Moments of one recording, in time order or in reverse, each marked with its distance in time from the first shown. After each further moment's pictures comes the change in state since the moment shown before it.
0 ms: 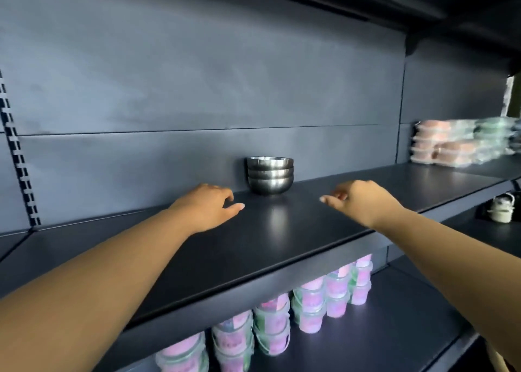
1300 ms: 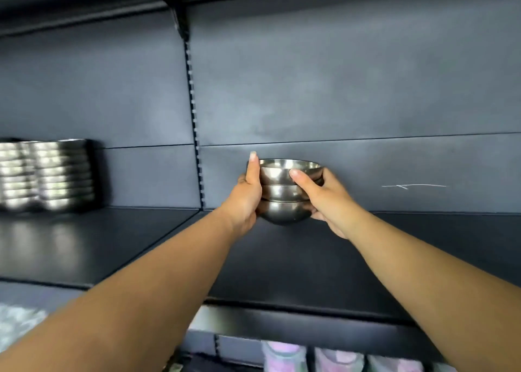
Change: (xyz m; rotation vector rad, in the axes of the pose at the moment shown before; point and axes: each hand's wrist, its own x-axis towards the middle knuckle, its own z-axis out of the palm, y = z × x) left_hand -0.020 0.009 -0.046 -1.324 0.569 -0.733; right_hand 0.081 -0.161 0.067 1.459 -0.495 -0.213
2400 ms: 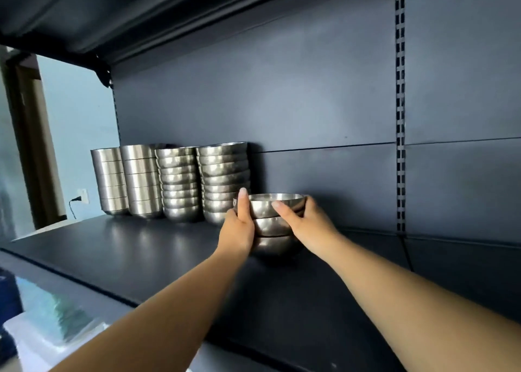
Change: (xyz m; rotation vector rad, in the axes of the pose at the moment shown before) left_hand 0.069 -0.011 -0.451 0.427 0.558 0.110; right_hand 0.091 0.041 0.457 -0.207 -0.203 -0.135
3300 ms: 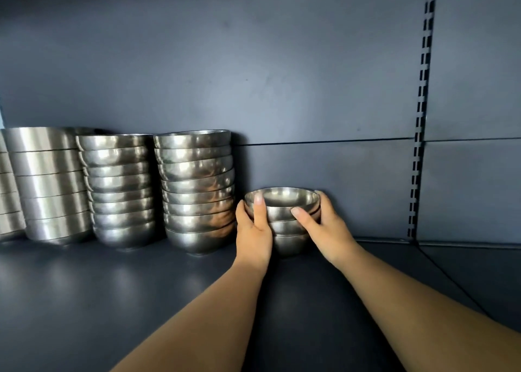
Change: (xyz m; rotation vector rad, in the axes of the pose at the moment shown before) left_hand 0.098 -0.048 0.057 -0.306 -0.214 0.052; right_hand 0.076 0.062 0.017 -0.117 0.188 0.048
